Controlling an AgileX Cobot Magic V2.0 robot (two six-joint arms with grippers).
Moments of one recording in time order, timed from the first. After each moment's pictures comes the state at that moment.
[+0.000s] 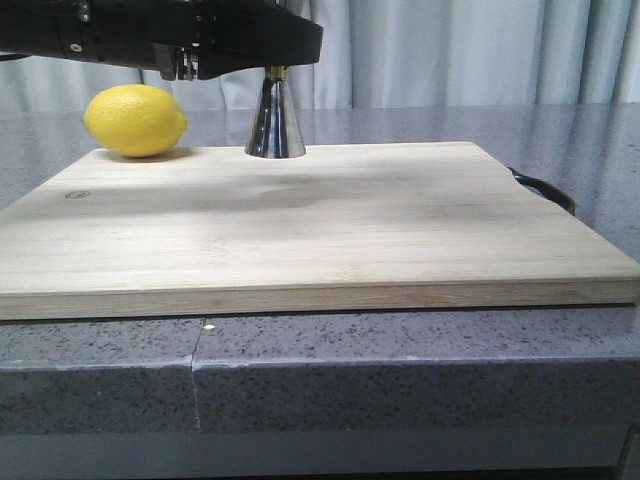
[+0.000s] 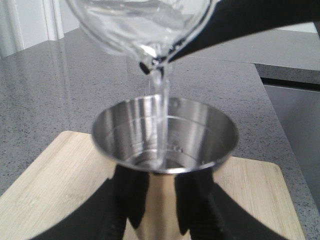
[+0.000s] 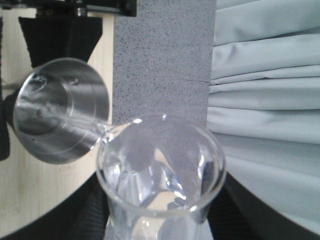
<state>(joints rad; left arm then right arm) -0.31 1.78 -1.09 -1.76 1.16 2.14 0.74 1.56 -1.56 -0.48 0.78 -0.82</state>
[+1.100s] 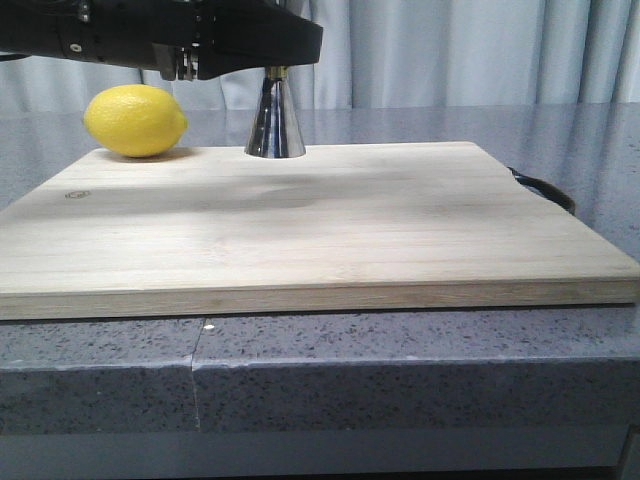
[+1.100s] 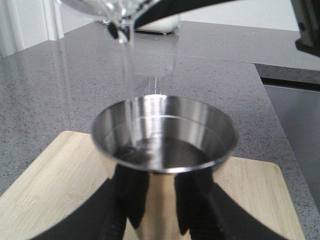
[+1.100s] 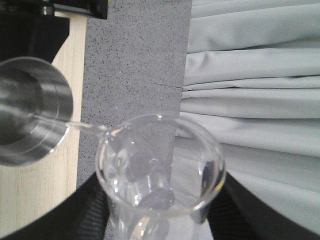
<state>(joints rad) -0.31 1.78 -1.09 -1.76 1.16 2.14 0.74 1.56 -1.56 -0.56 0.72 -0.84</state>
